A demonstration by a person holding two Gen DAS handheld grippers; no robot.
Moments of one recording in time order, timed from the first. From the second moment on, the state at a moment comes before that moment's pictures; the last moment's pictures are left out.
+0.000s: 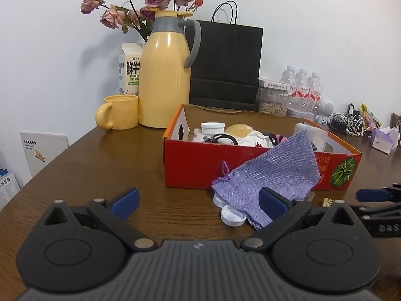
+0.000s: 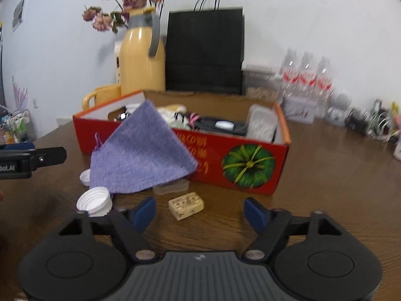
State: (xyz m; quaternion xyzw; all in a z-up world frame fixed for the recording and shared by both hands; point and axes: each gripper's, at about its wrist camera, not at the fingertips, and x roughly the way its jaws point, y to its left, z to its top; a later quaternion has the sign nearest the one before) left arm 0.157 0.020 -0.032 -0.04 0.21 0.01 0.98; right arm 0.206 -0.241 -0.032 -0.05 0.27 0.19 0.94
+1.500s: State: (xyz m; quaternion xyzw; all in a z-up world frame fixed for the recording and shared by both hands) left arm 0.159 -0.007 -0.036 -0.03 0.25 -0.01 0.97; right arm 0.182 -0.239 -0.018 -0.05 0.17 0.18 0.97
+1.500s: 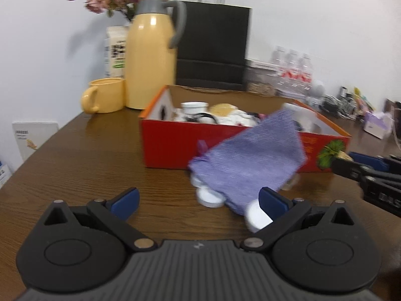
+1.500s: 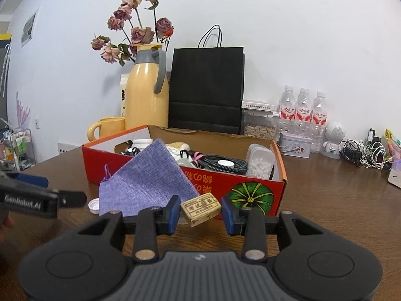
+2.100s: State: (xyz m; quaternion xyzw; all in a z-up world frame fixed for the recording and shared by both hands) left arm 0.167 -0.063 -0.047 -0.01 0.29 -0.04 0.96; right arm 0.175 -0.244 -0.017 -0.04 0.15 0.19 0.97
